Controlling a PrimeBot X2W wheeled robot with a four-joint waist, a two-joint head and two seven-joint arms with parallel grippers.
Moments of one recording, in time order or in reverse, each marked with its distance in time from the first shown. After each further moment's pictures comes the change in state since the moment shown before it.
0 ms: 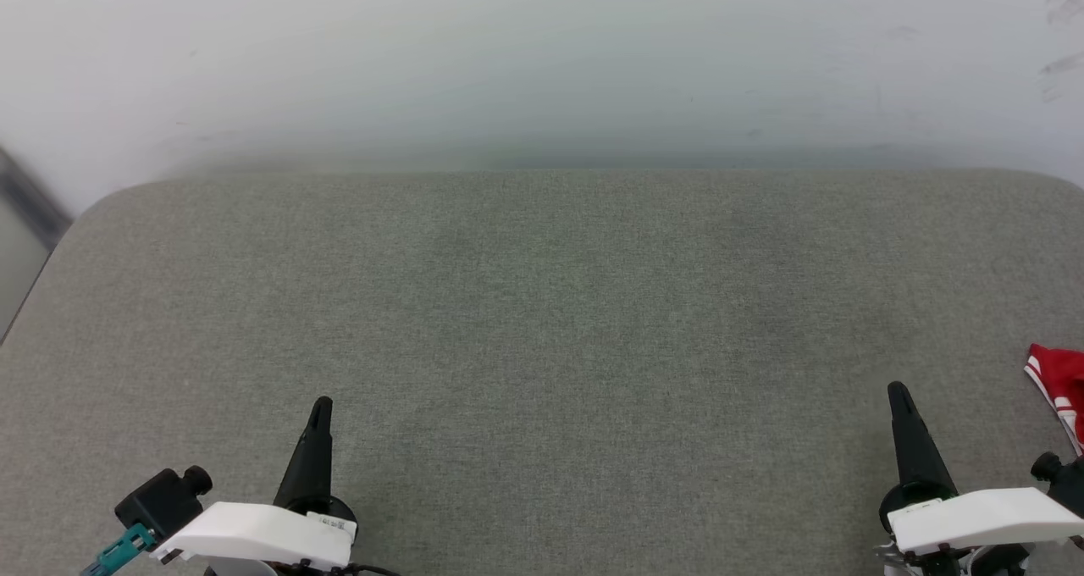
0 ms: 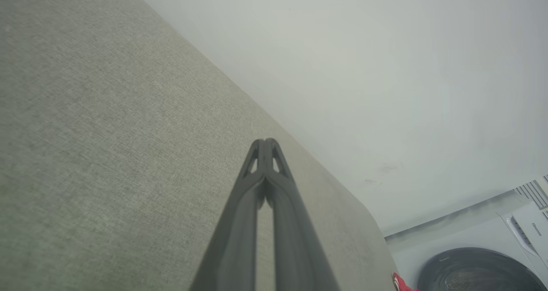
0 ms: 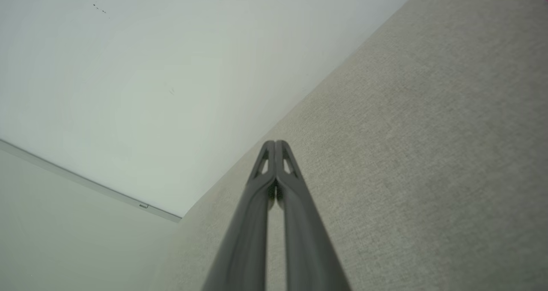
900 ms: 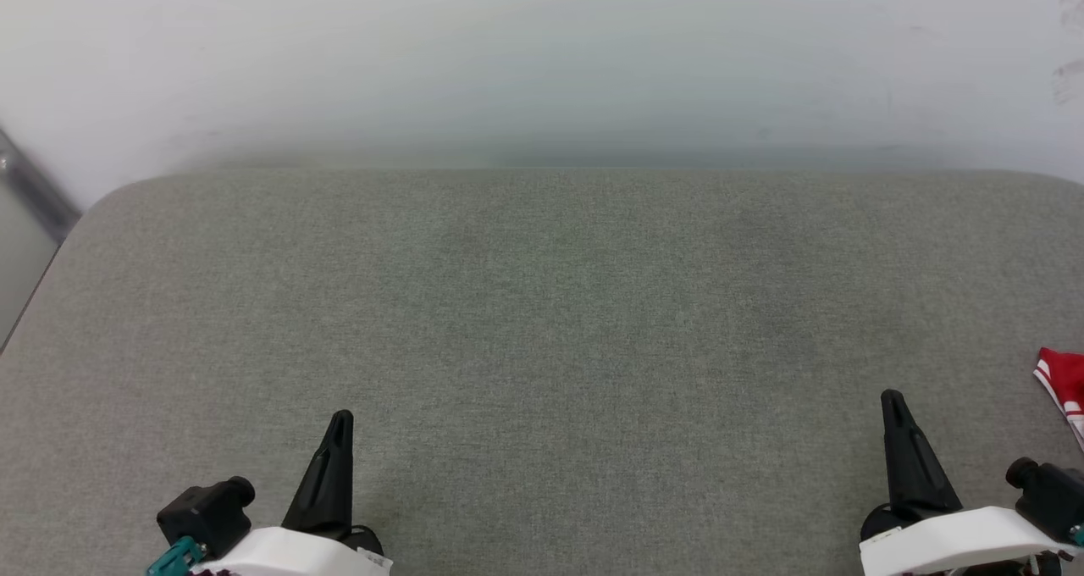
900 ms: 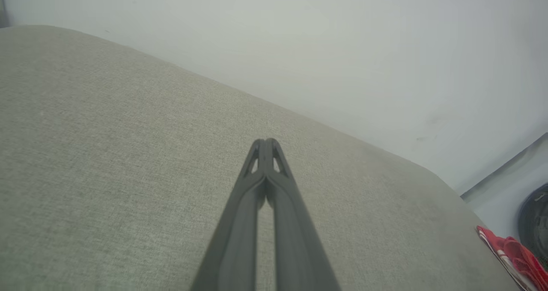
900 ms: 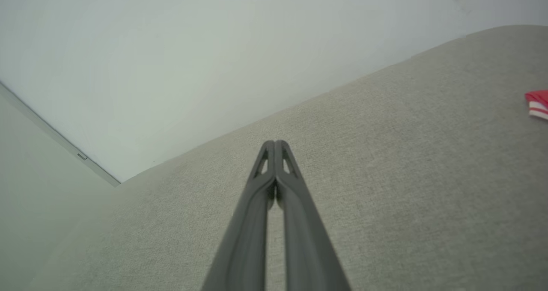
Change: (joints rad) left arm 0.054 -0.012 -0.031 -0.046 0.403 0.000 -0.086; right arm 0.042 0.007 0.015 -0.037 -0.390 0.000 -0.089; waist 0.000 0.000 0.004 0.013
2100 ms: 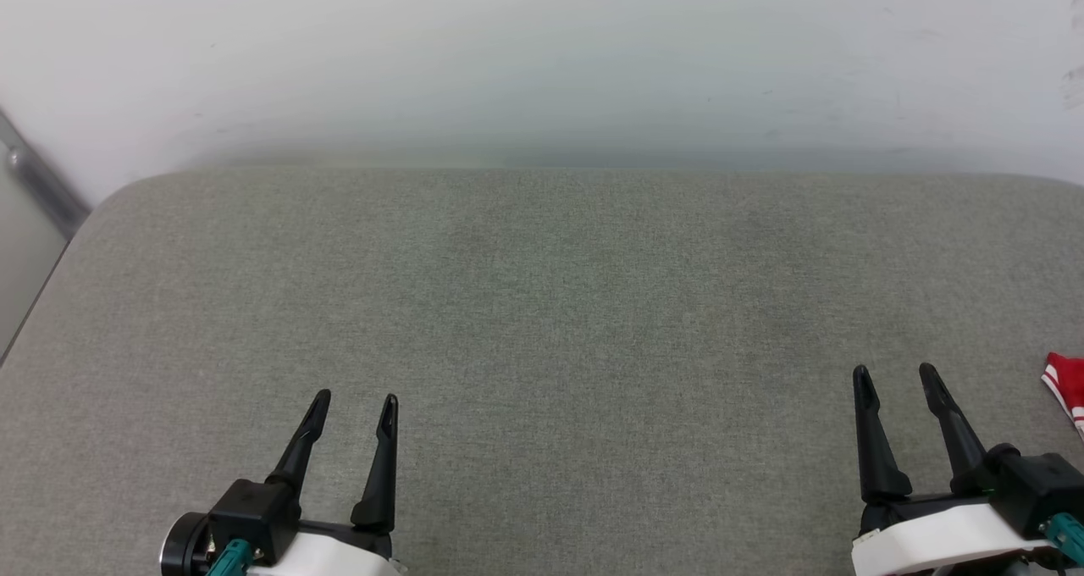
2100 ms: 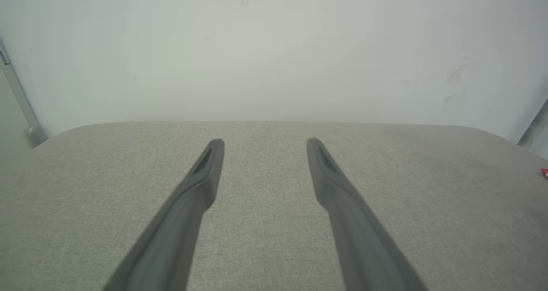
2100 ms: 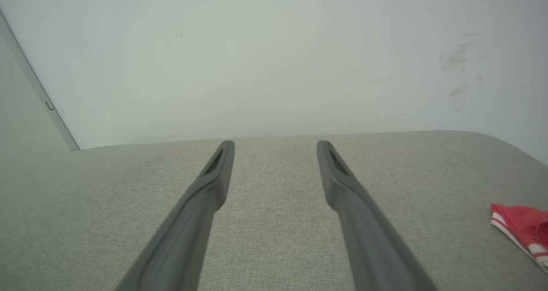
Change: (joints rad) left arm 0.007 0.000 -0.007 -0.065 0.373 -0.001 -0.069; right arm 0.000 0.003 -0.012 -0.076 -0.353 0.000 -0.057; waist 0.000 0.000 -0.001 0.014
